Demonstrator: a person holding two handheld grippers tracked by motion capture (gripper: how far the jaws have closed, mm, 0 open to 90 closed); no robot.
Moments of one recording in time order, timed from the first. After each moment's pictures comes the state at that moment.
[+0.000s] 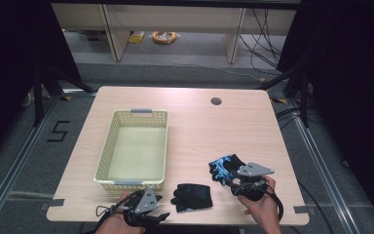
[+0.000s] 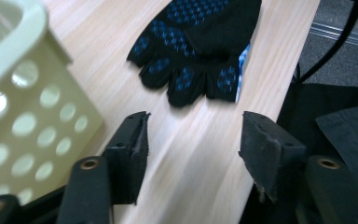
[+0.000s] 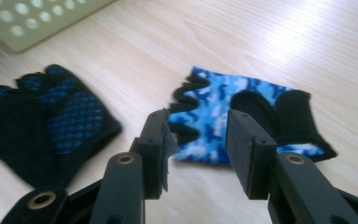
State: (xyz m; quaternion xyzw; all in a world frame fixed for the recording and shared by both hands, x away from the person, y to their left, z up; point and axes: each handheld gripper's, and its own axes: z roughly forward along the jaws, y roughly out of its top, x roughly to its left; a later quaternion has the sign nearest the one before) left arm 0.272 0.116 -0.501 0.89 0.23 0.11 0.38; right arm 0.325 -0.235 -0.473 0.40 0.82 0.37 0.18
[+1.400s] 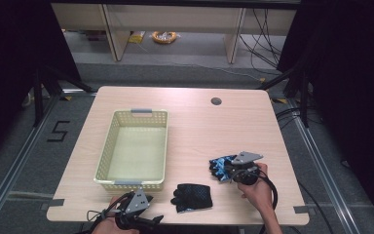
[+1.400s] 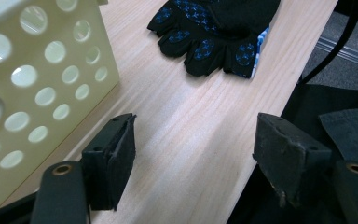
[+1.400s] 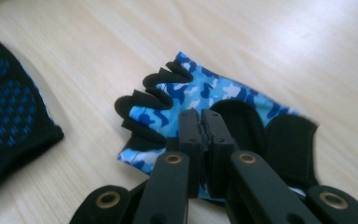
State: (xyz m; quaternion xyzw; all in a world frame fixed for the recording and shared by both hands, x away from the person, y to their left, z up) left arm 0.268 0.134 -0.510 0.87 0.27 0.11 0.39; right arm 0.374 -0.234 -0.490 0.36 0.86 0.33 0.17
